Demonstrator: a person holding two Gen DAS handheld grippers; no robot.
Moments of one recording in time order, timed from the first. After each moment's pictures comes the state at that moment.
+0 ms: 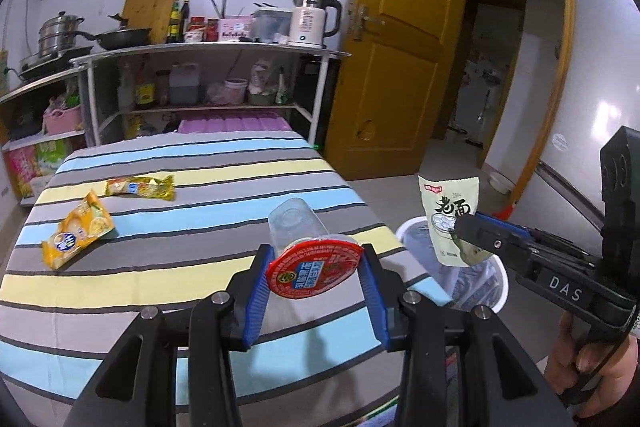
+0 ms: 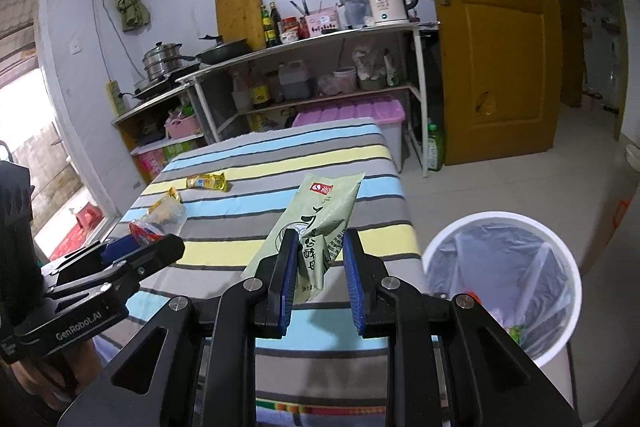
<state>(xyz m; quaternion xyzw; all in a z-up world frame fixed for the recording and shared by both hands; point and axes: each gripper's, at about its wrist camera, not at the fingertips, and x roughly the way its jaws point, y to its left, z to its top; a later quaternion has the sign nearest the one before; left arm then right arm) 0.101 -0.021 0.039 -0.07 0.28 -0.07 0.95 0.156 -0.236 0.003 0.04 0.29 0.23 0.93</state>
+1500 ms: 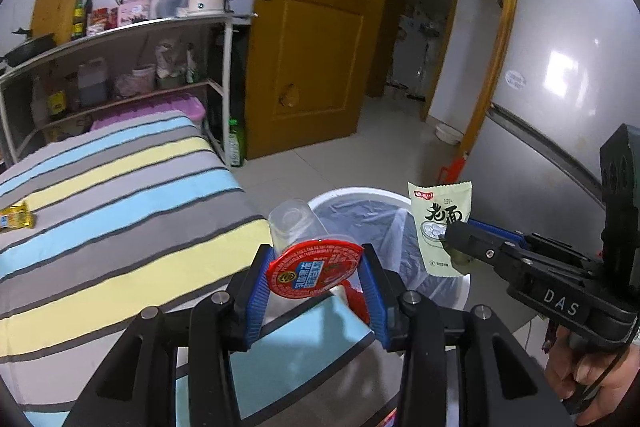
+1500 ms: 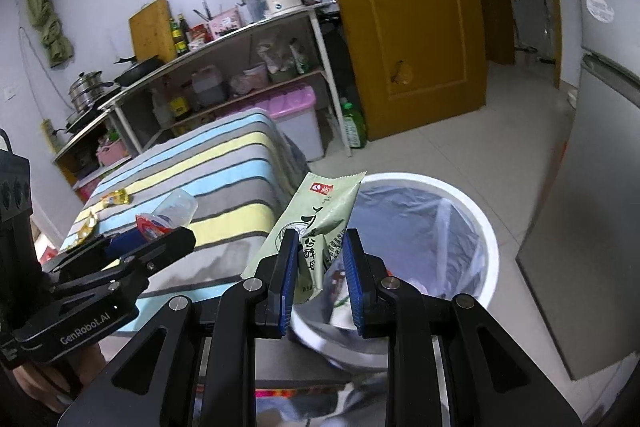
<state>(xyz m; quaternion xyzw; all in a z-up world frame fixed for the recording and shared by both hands) 0.188 -0.156 -0.008 -0.02 0.33 -0.19 0.92 0.181 -0.356 -0.037 0.09 0.33 0.11 0.93</state>
